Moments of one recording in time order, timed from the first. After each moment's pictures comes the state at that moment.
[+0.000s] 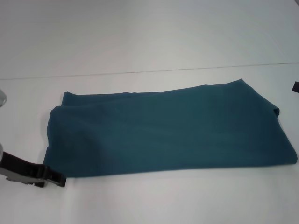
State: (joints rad) left arm -0.69 -2.09 0.77 0.93 2.77 1.49 -2.56; right arm 0.42 1.95 -0.34 -0.79 -2.03 -1.46 1.99
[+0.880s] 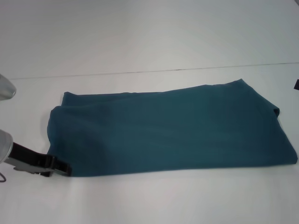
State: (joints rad) left arm -0.74 -2.09 0.79 0.86 2.78 1.41 -2.59; right arm 0.42 1.95 -0.34 -0.78 -2.02 -1.46 1.99
